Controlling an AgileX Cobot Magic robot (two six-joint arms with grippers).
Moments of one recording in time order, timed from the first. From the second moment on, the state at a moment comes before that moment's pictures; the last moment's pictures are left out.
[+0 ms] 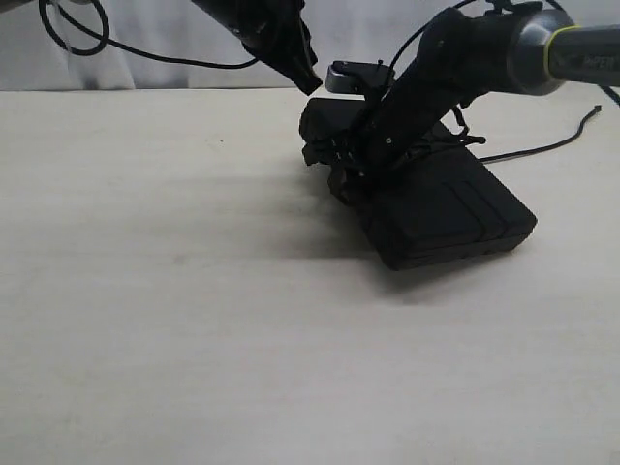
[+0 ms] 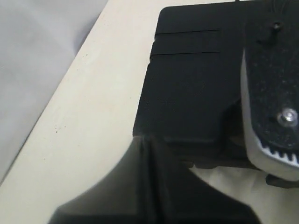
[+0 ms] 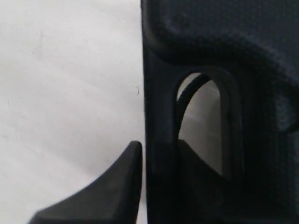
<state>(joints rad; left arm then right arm) -0.46 2.17 -1.97 -0.32 0.76 0.81 0.33 2.13 -1.58 0.42 0.78 -0.22</state>
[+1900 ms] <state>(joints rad) -0.46 2.24 -1.97 -0.46 0.93 0.97 0.17 2.03 -1.52 -0.09 0.70 -0.54</state>
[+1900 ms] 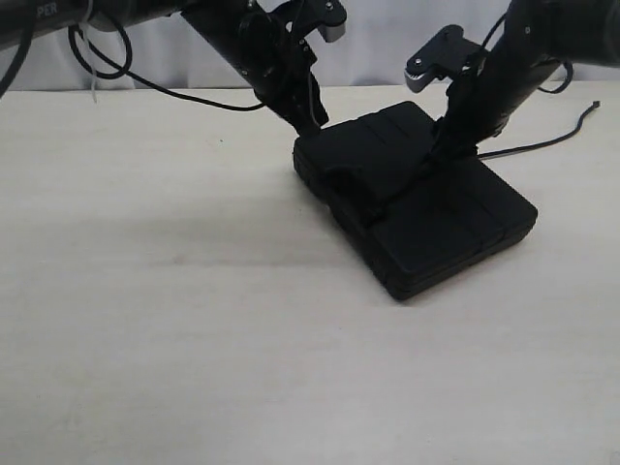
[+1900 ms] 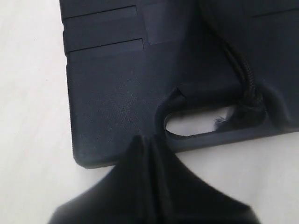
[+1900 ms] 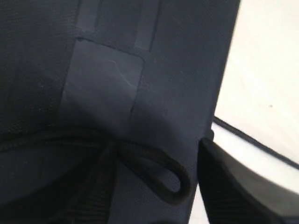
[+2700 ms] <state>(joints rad) -0.46 2.25 -1.97 -0.55 1.00 1.00 0.18 2.07 -1.50 -0.17 0.71 -0.50</state>
